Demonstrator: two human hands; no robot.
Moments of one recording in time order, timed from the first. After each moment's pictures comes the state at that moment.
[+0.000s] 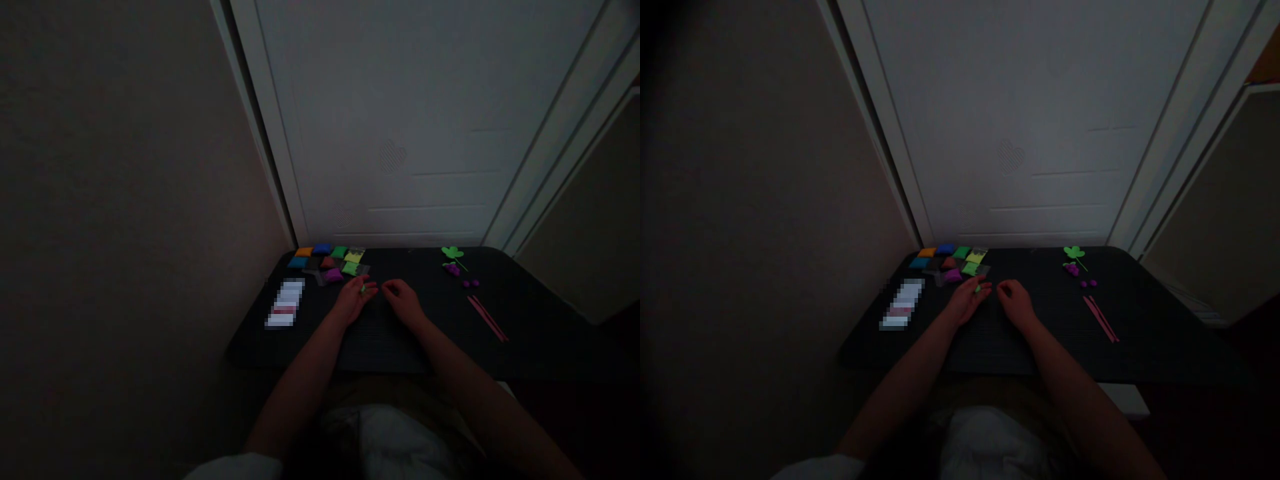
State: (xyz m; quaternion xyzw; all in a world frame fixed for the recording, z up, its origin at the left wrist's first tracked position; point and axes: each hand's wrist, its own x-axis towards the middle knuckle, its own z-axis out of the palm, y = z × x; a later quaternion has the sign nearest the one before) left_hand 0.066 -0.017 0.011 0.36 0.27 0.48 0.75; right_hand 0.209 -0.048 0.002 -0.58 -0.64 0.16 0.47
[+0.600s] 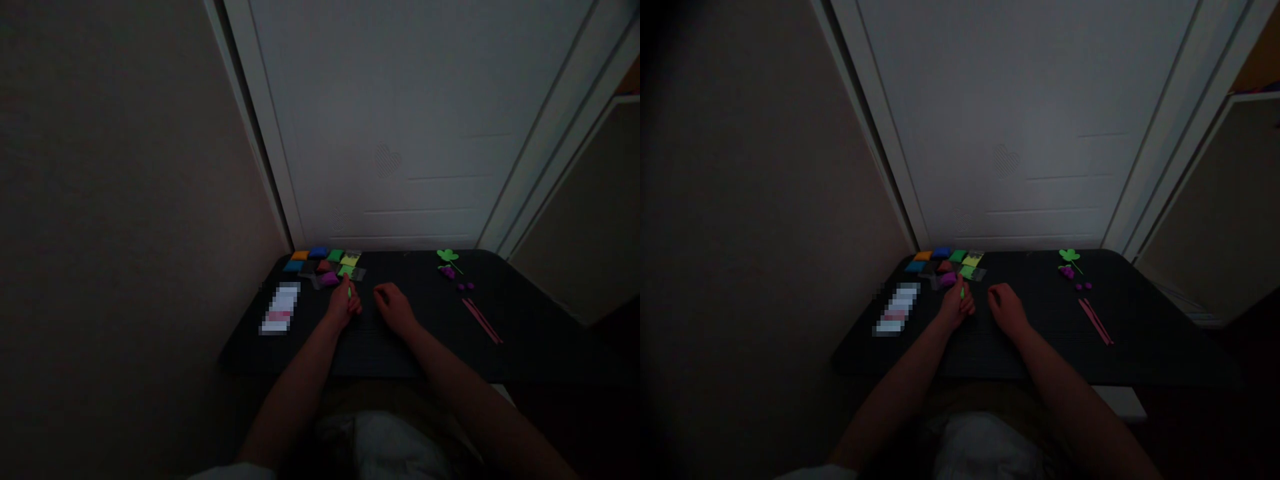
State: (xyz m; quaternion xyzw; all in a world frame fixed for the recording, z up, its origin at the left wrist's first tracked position) left_hand 0.059 -0.019 0.017 0.38 0.30 0.47 0.73; right_hand 0.196 -0.060 0.009 -0.55 -0.69 0.09 0.46
